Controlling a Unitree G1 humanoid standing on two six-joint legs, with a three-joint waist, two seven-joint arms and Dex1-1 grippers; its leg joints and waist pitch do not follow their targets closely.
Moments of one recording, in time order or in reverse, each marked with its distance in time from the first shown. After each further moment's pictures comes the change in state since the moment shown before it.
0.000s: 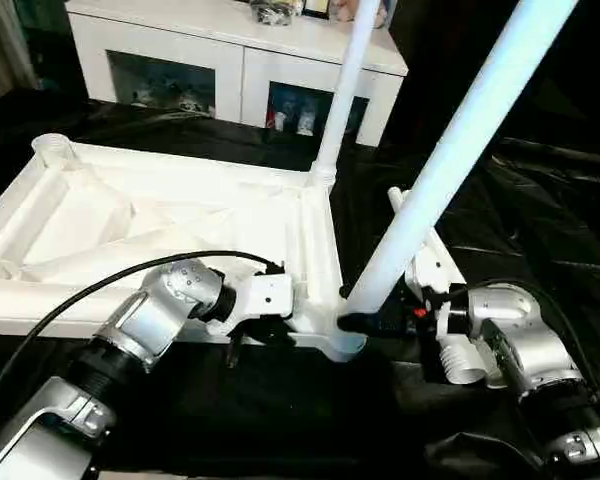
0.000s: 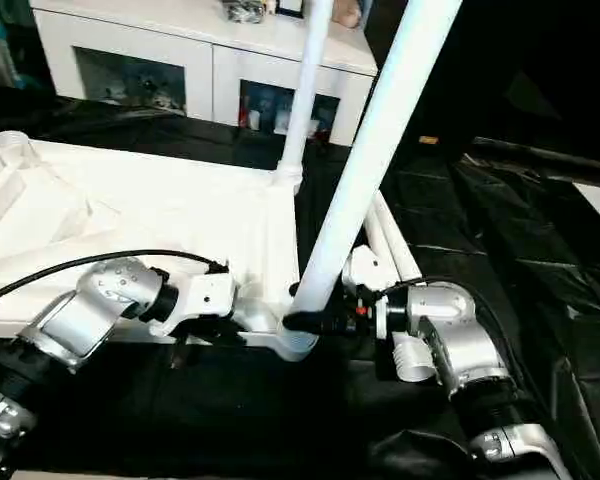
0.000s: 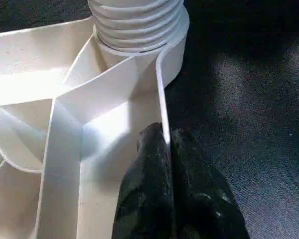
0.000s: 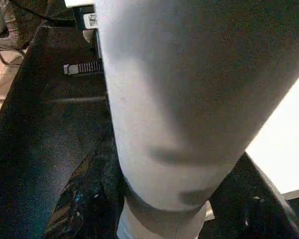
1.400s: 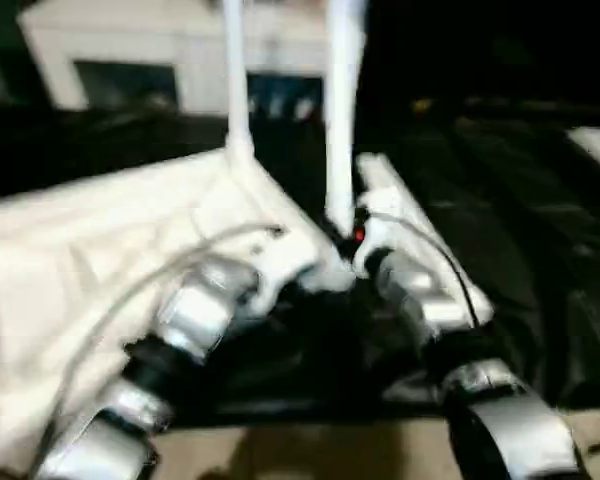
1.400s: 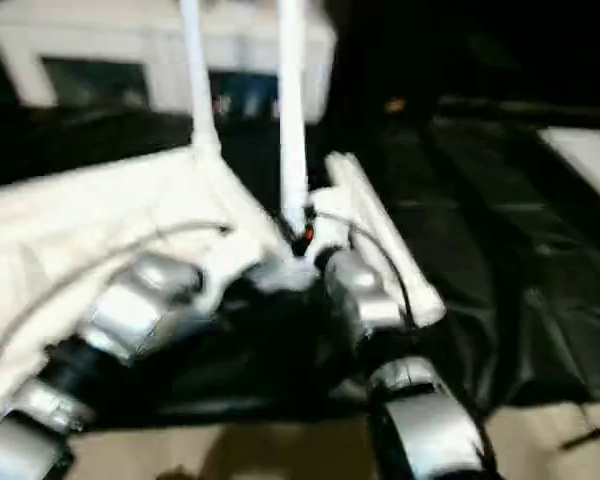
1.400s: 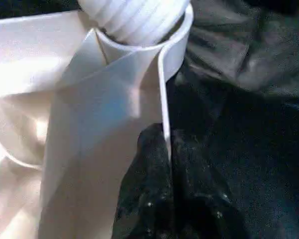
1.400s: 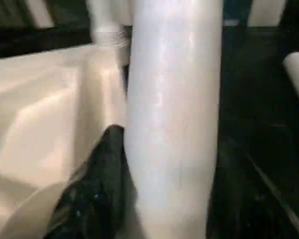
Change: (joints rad) left arm -0.025 -0.254 0.107 -0.055 0.078 0.539 0.492; right arm -0.340 0.381 -0.160 0.520 -0.015 -0.020 -1.066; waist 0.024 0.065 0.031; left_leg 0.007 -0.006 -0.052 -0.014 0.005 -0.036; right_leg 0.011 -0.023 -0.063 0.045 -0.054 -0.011
